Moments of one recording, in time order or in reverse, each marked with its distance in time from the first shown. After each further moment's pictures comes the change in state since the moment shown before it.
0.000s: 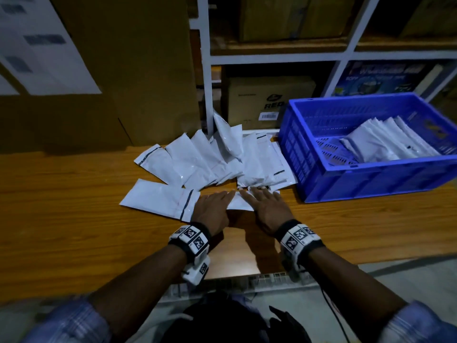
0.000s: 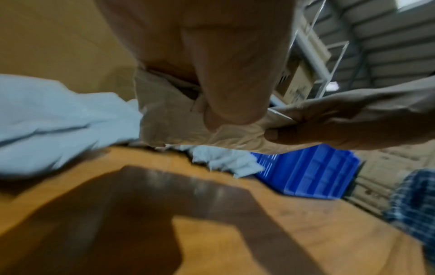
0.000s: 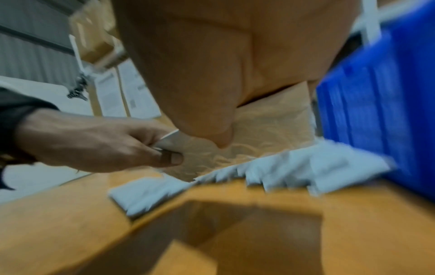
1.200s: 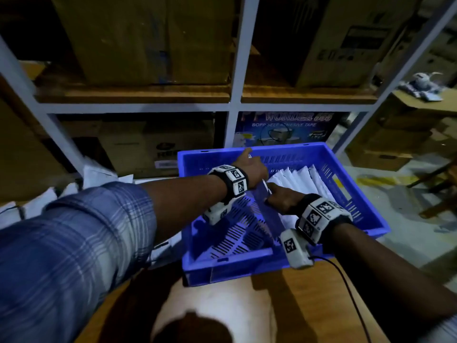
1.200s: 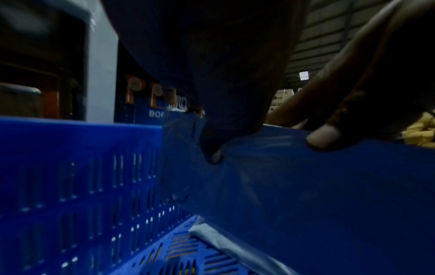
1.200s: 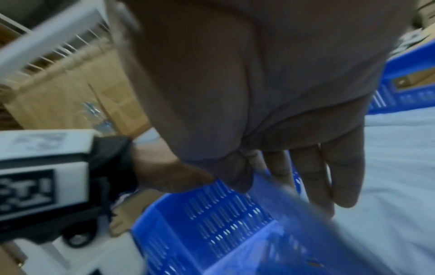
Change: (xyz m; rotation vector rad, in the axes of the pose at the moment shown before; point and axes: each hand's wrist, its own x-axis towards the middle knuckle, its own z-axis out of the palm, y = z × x) left_hand 0.406 0.335 -0.100 0.464 -0.011 0.476; right_hand 0.041 0.381 -0.187 0.397 -0.201 0.349
